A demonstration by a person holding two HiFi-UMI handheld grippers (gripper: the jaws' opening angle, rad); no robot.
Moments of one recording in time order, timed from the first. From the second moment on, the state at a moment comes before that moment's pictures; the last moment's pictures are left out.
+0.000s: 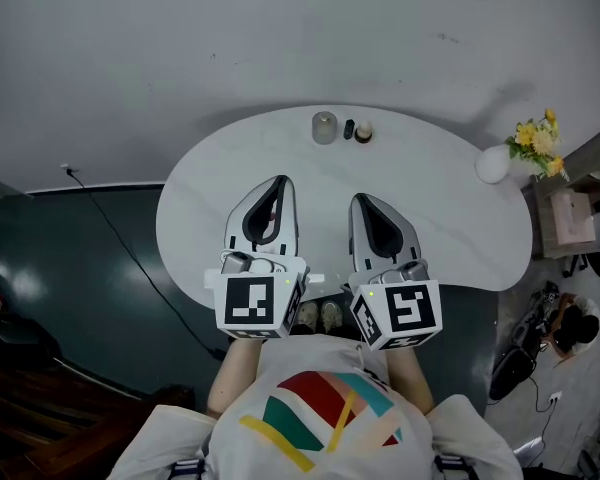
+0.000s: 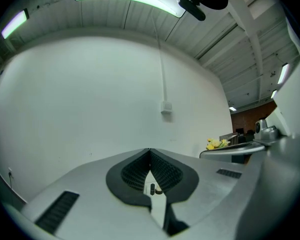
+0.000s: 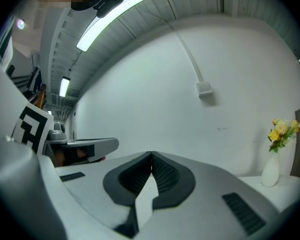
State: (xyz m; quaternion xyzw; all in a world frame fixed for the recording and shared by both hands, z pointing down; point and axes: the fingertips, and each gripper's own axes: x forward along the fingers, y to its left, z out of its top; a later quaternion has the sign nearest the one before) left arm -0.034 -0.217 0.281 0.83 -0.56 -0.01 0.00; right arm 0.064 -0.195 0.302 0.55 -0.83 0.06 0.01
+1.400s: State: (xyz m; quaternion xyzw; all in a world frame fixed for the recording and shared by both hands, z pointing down) left arm -0.092 -0.324 0.393 0.78 -0.61 0.06 0.07; right arm 0.035 -0.454 0.430 0.59 -0.80 0.08 0.11
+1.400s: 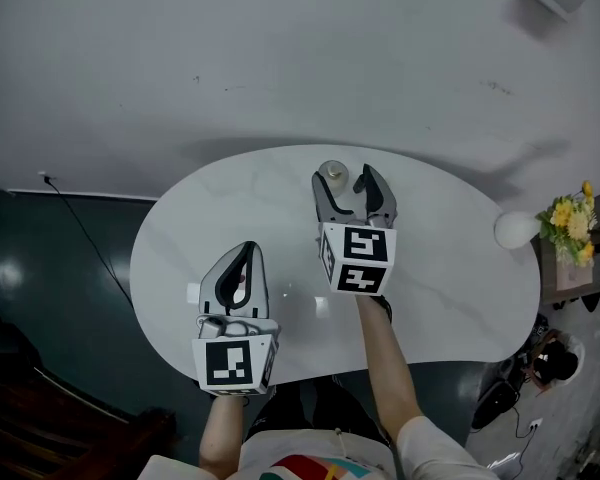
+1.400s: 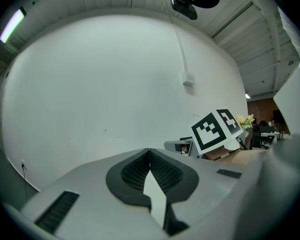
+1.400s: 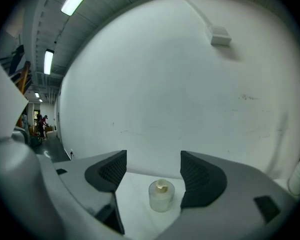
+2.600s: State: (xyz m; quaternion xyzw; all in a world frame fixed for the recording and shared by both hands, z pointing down) left arm -0.100 -0.338 0.462 0.78 -0.61 0.09 0.11; right arm 0.036 -0.509 0.566 0.60 -0.76 0.19 0.17
